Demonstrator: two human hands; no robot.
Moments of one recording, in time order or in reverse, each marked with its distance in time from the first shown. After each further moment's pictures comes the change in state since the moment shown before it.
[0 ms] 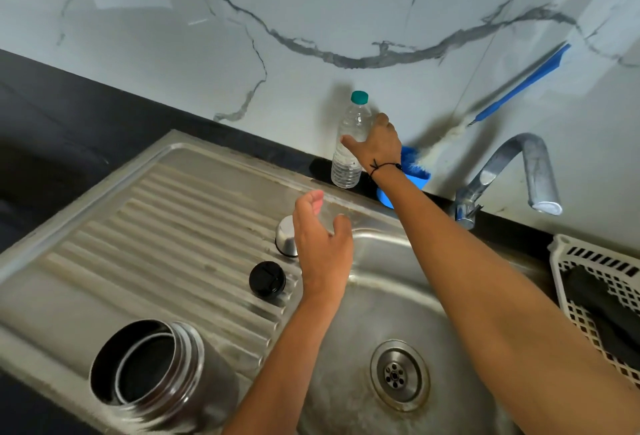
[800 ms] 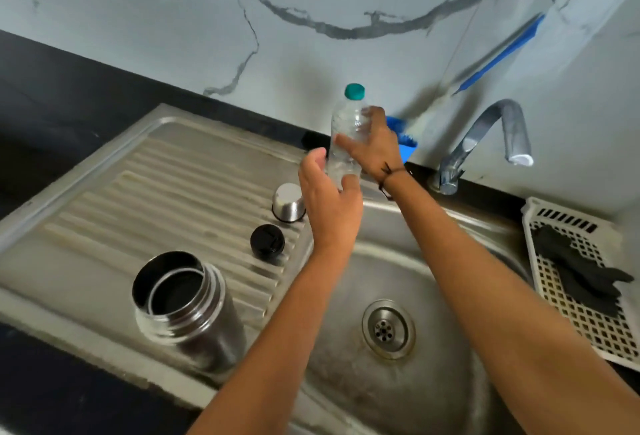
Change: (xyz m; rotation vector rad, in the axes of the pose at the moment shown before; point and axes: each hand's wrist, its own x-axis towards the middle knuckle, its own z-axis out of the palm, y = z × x) left_hand -0.016 0.022 -0.004 0.025 -0.016 0.027; right_hand -0.088 -0.002 -0.032 0.315 -0.104 -0.008
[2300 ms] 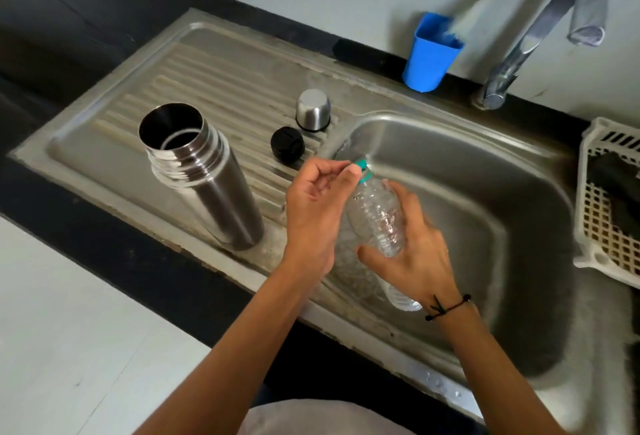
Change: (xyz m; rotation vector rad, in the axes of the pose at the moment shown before) left_hand -0.114 -0.030 -0.059 -0.481 -0.102 -0.194; right_hand -0.254 0.059 -0.029 -0.038 -0.248 -0.075
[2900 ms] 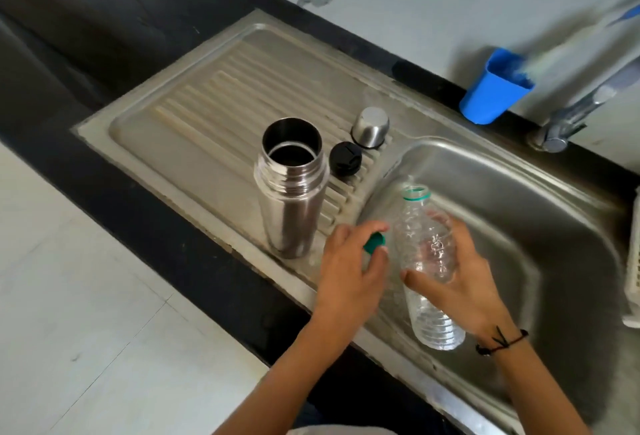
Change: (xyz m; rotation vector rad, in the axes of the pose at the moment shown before) left_hand -0.027 -0.006 -0.062 0.780 -0.065 0.057; right_hand 0.009 -0.023 0.004 0.166 -0.162 0.139
